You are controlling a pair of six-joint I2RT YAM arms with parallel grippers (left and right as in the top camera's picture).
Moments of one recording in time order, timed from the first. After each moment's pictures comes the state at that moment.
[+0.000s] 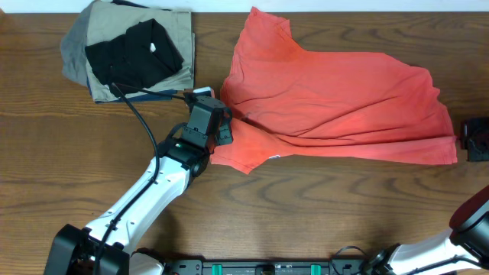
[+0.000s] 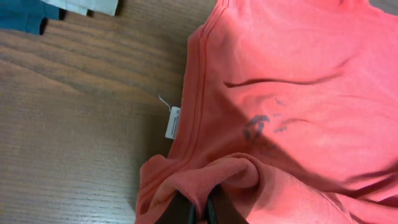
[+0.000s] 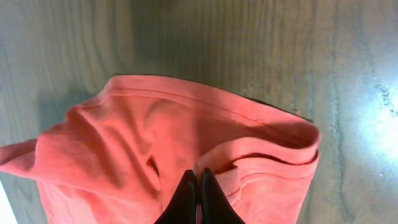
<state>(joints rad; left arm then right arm) -0.45 1.43 0.83 -0.25 -0.15 -0.59 -0.73 1.83 1.24 -0.61 -0.23 0.83</state>
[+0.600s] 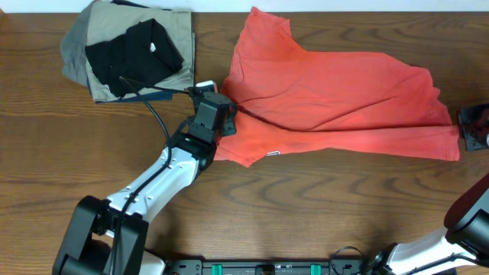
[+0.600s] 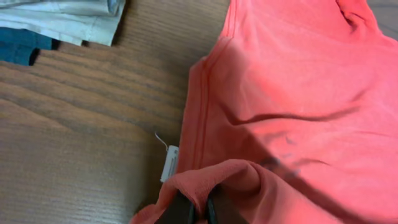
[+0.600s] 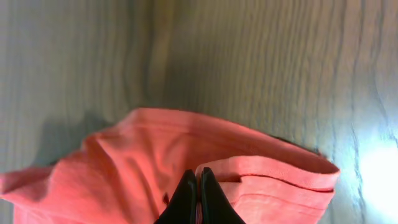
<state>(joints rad) -0.45 1.57 0.83 -0.06 -0.22 -0.59 -0.63 1.83 1.24 -0.48 -0.02 0.84</state>
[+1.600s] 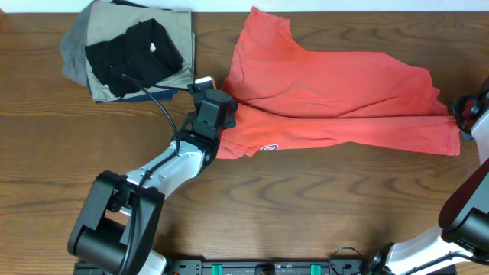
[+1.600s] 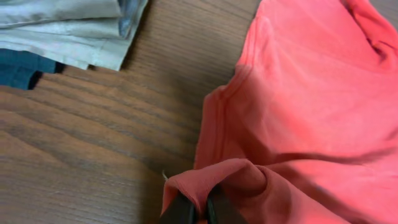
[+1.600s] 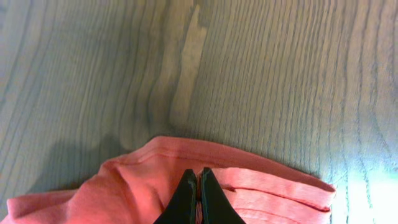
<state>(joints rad) -0.43 1.70 0.83 0.12 -0.30 -0.59 -0.53 1.83 1.24 -0.39 0.20 0.84</state>
